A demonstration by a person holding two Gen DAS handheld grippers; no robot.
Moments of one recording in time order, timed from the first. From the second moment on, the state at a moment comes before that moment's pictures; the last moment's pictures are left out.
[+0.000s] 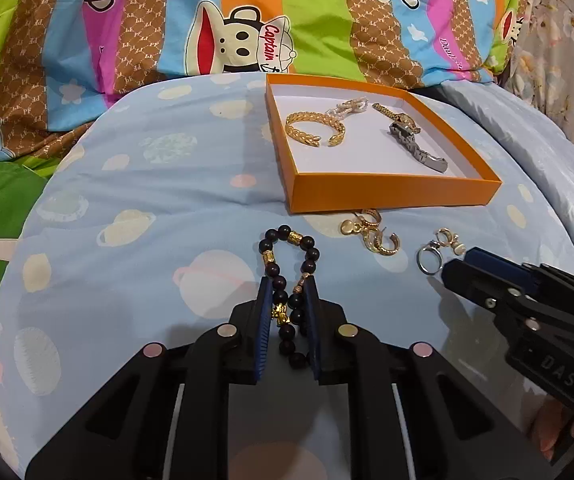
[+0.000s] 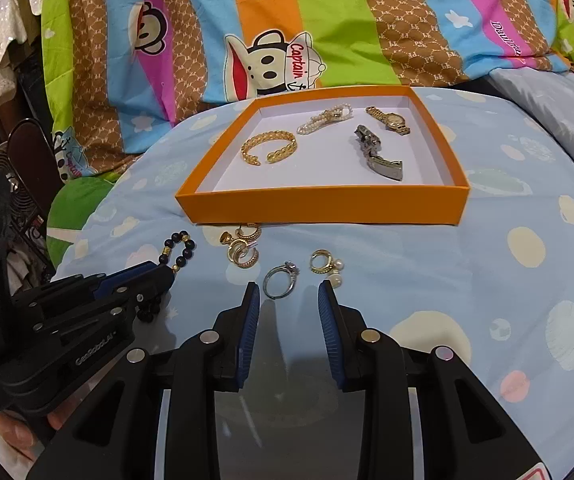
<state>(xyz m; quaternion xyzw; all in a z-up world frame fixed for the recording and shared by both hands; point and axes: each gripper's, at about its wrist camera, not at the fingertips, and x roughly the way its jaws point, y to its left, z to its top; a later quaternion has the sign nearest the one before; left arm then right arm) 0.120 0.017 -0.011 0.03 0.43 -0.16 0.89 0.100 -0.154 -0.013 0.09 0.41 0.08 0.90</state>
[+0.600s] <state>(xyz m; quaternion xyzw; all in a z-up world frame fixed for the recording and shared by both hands) 0.119 0.017 -0.012 0.02 0.43 -0.16 0.89 0.120 -0.131 -0.017 0.04 0.43 0.04 0.90</state>
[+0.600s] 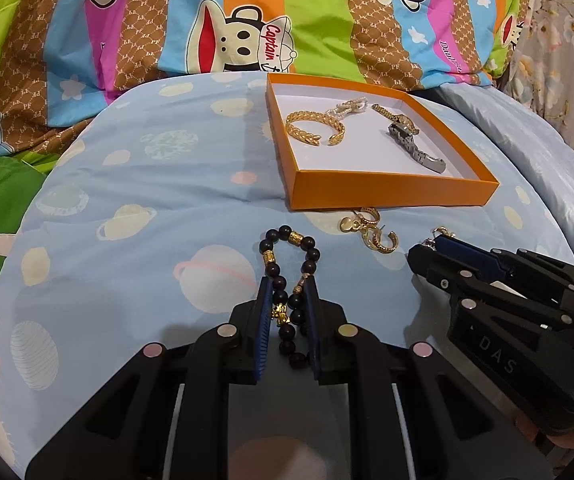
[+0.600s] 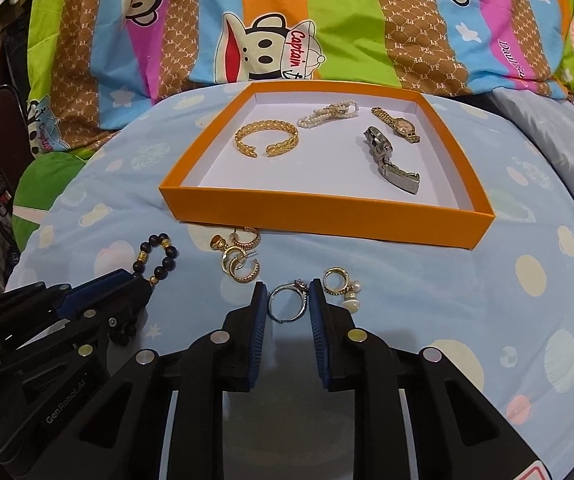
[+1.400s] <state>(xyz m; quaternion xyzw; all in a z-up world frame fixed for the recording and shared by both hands) 0.115 0.013 0.010 0.01 0.42 -0.18 0.89 0.090 -0.182 0.020 0.10 0.37 0.03 0.92</state>
